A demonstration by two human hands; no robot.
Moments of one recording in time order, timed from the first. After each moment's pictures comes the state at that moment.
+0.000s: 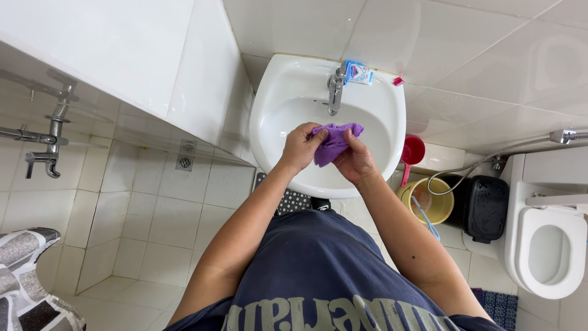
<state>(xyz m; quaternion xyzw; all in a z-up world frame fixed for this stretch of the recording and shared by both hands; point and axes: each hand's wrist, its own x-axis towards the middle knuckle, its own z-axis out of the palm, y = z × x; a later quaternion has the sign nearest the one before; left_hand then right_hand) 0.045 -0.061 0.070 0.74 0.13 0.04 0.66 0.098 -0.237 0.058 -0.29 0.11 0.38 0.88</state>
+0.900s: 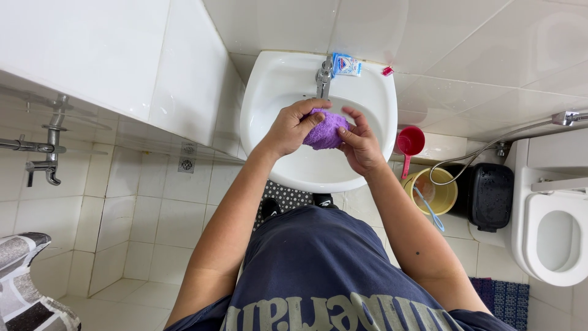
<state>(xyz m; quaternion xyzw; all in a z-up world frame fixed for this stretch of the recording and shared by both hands) 0.061 -0.052 0.160 0.74 -0.05 0.04 0.66 0.104 -0.264 0.110 -0.43 -0.01 0.32 0.84</state>
